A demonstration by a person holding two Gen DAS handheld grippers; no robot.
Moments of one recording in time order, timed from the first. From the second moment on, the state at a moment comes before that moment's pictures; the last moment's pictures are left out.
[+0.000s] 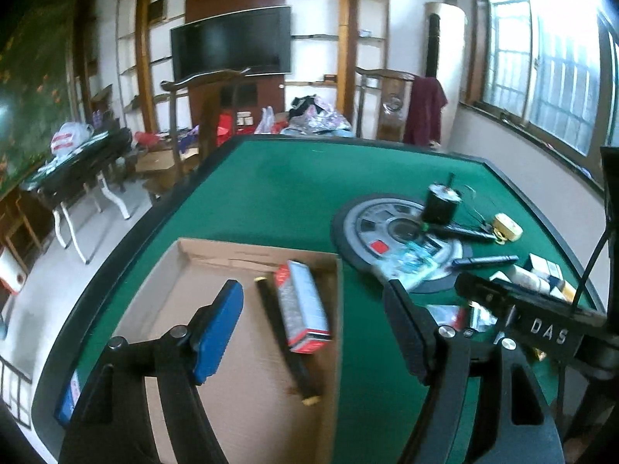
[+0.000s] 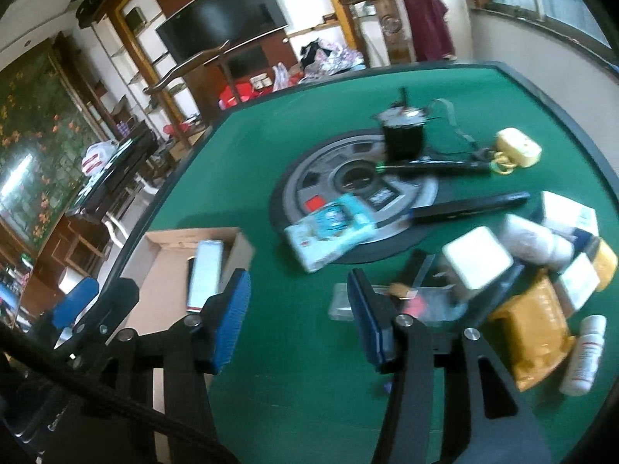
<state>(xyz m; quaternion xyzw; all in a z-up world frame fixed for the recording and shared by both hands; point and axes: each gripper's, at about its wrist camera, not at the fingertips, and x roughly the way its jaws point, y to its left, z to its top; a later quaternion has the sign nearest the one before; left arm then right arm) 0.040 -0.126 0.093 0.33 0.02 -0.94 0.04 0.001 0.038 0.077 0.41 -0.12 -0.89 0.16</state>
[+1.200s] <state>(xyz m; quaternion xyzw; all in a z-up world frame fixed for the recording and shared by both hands) -0.048 0.016 0.015 0.46 -0.04 -0.88 -0.13 -0.027 0.217 0.051 0.37 -0.21 -0.90 0.07</state>
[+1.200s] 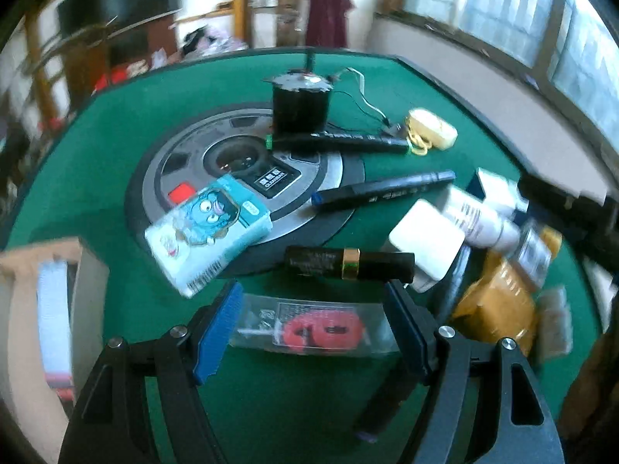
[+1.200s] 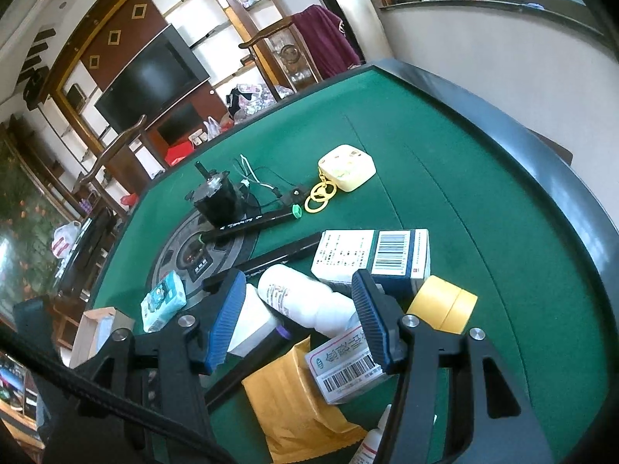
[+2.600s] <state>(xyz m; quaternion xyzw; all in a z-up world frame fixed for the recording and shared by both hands) 0.022 0.025 0.038 0.50 -0.10 -0.75 -0.41 -0.027 0.198 0.042 0.40 -0.18 -0.90 0.08</state>
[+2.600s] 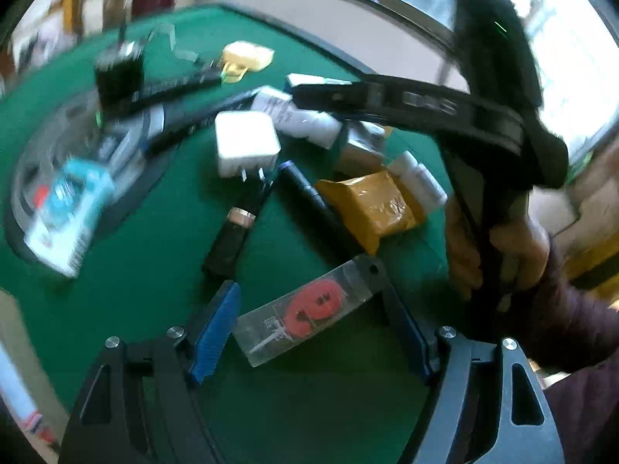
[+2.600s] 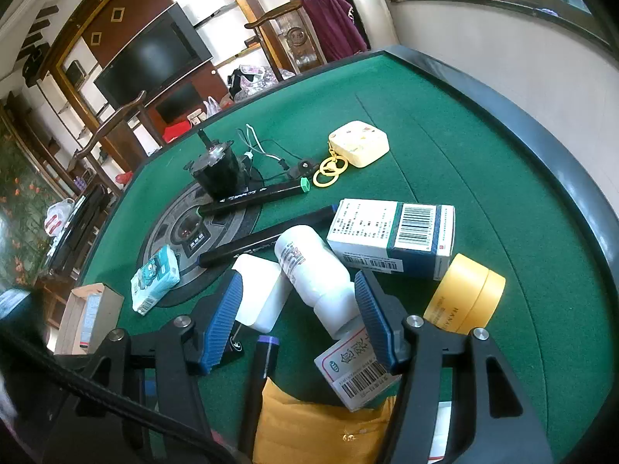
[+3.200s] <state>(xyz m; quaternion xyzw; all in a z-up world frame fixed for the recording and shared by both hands) 0.067 0.044 0.024 0.47 -0.21 -0.79 -0.32 -0.027 0.205 0.043 0.39 -0.20 -0.90 0.07</state>
